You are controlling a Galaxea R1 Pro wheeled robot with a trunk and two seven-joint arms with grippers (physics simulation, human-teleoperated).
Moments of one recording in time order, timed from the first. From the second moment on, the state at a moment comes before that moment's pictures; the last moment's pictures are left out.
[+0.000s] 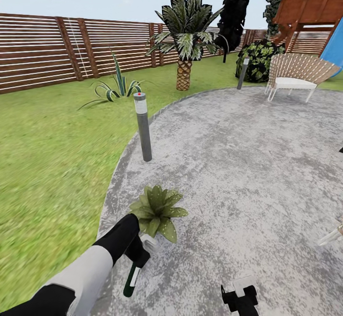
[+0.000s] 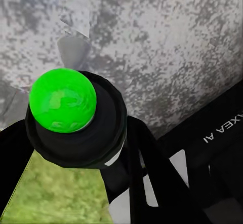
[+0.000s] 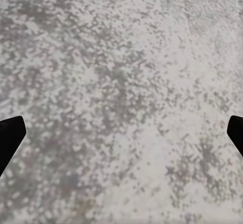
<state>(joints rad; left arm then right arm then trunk) -0.80 -0.13 -0.18 -0.49 -0.82 1.00 -0.92 -0.41 0.03 -0.41 -0.21 0.68 -0.40 -0.12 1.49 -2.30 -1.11</state>
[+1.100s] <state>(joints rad) -0.80 -0.07 -0.19 -0.48 -0.83 1.00 -0.92 -0.41 0.03 -0.41 -0.22 0.68 -0.40 -0.12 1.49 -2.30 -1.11</state>
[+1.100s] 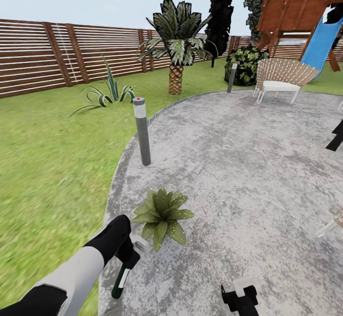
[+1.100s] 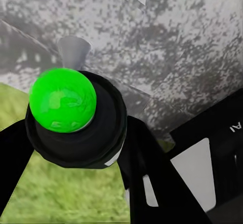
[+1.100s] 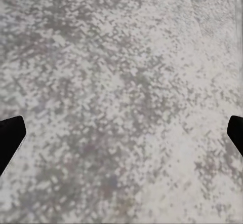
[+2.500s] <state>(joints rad) -0.85 -0.04 -0.35 -0.48 -0.83 0.98 -1.15 -0.40 0.00 -0.41 -0.22 0.68 -0.40 -0.12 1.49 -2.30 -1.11</state>
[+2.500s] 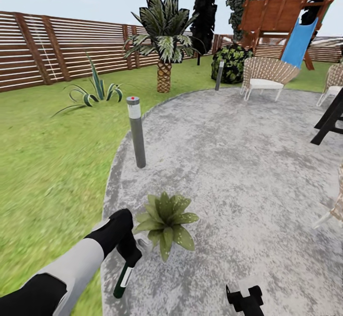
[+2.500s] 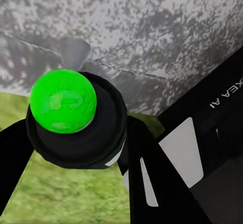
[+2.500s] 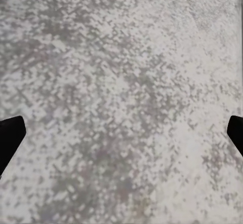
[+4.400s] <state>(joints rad) -0.95 -0.01 -0.36 -0.54 -0.83 0.98 -1.20 -0.41 0.00 -0.41 -0.21 0.68 -0.40 -0.12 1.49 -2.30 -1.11</state>
